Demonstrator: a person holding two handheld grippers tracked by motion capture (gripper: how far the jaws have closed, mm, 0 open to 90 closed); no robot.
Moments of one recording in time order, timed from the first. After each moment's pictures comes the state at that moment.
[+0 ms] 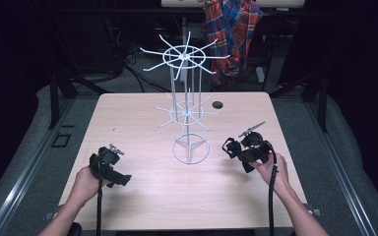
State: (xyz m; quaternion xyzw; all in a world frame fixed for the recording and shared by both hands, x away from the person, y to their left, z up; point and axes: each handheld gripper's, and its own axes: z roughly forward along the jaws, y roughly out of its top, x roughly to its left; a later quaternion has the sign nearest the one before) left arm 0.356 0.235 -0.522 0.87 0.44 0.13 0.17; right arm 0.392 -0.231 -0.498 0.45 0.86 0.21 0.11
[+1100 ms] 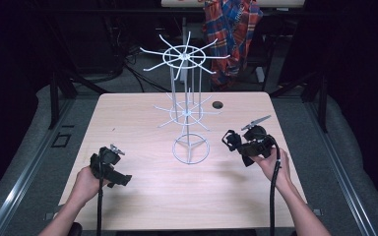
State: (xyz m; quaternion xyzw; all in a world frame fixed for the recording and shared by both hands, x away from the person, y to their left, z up) left arm 0.357 0.233 -0.523 0.88 0.43 0.13 0.16; right arm 0.394 -0.233 -0.473 0.44 0.85 0.25 0.12
